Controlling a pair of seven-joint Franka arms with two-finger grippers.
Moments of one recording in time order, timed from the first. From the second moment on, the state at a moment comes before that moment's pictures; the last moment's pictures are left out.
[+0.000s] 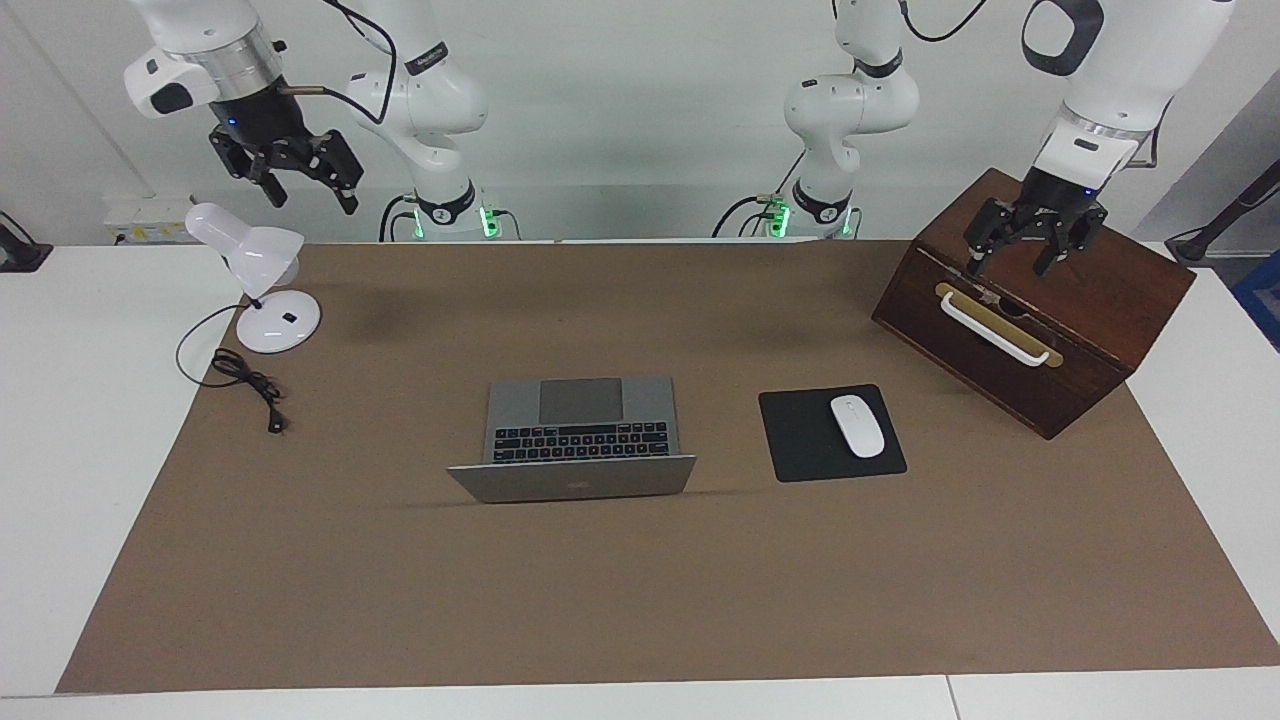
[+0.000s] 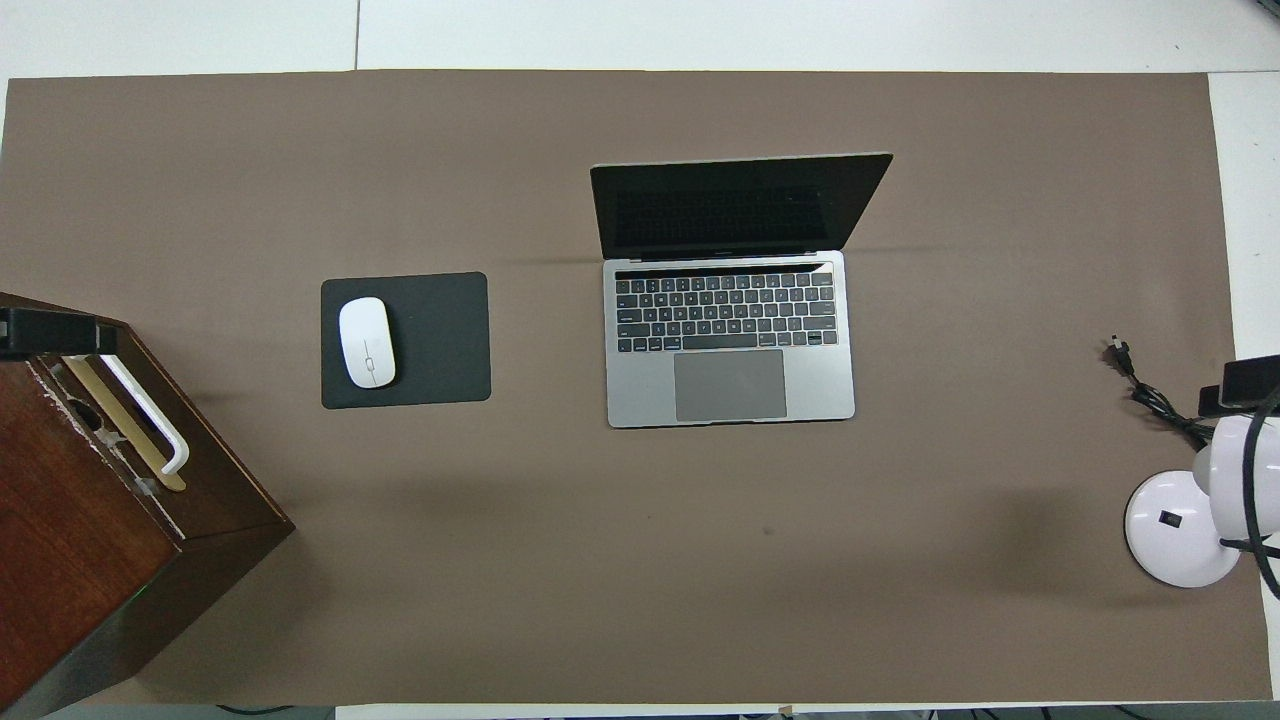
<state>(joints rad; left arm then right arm) 0.02 -0.16 0.01 -1.76 -0.07 1.68 0.09 -0.13 -0.23 0.01 -1.74 0.05 1.43 0.17</state>
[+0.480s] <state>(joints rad) 0.02 -0.11 0.01 -1.70 -0.07 1.59 0.04 -0.14 -0.23 0.01 -1.74 0.05 1.40 0.17</state>
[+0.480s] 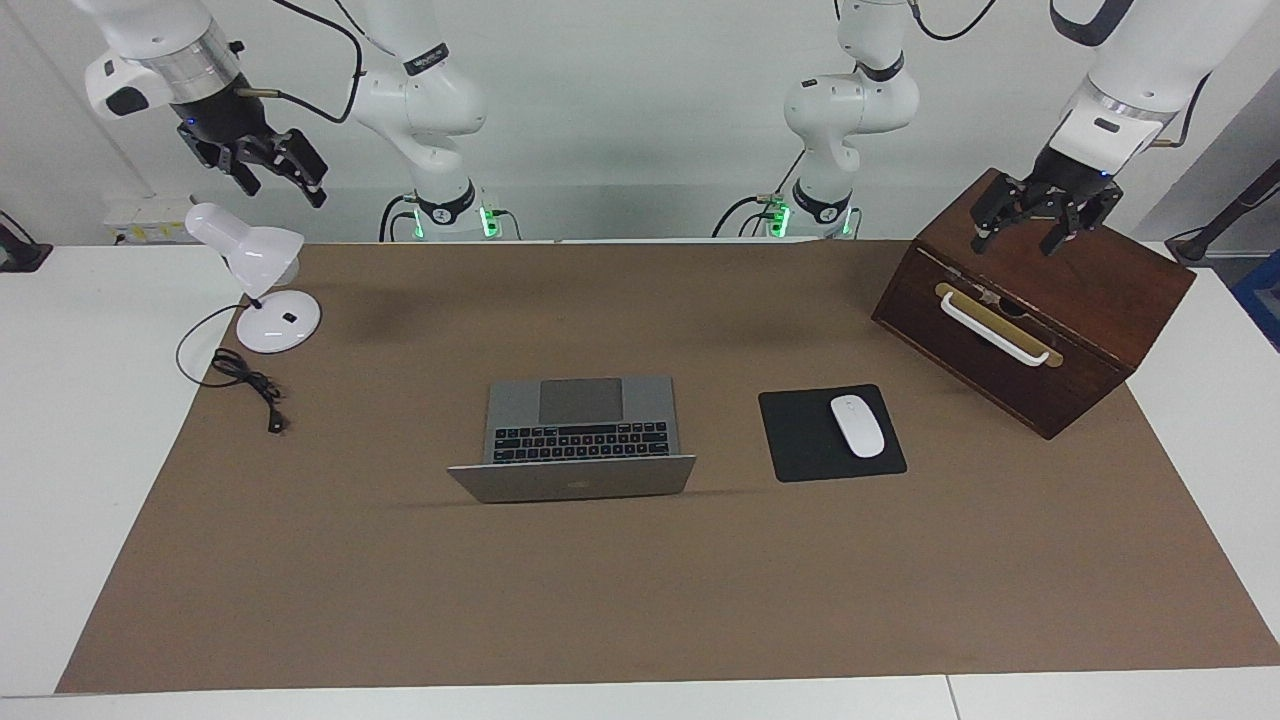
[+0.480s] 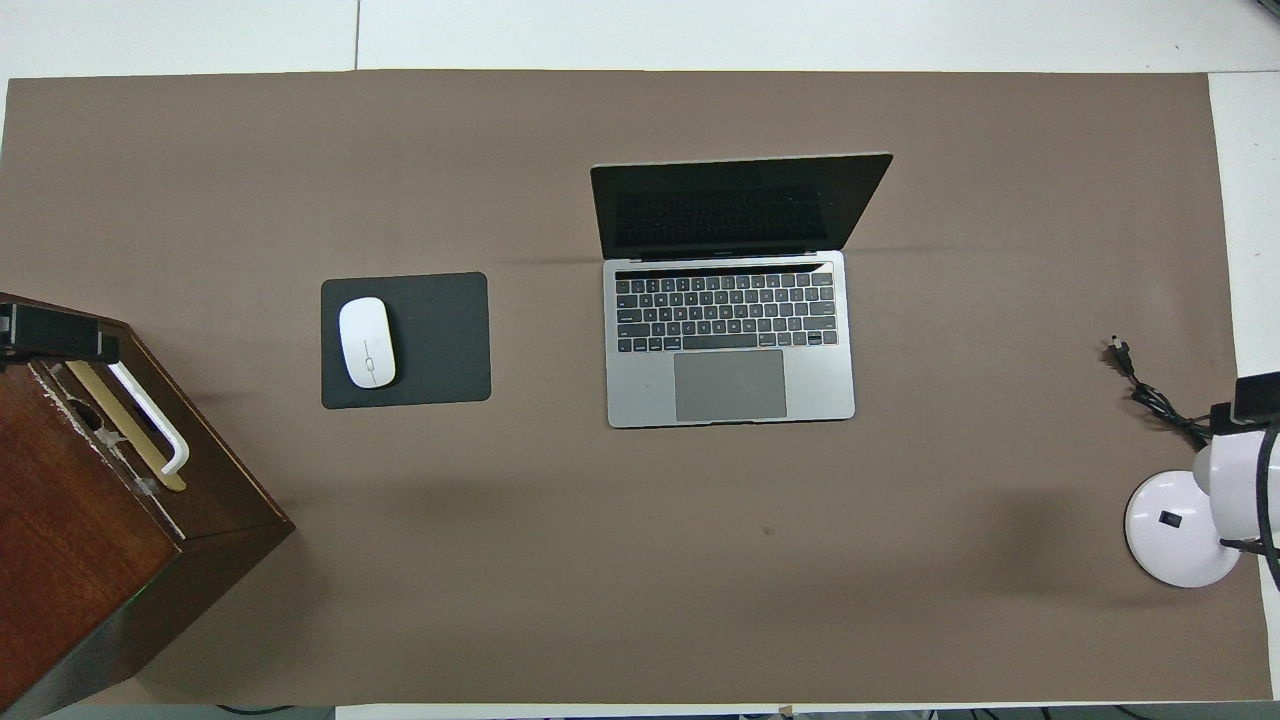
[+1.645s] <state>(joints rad) 0.02 -0.09 0.00 -1.70 -0.05 1.63 0.03 -0.09 -0.26 0.02 -1.77 -0.02 1.40 0.17</state>
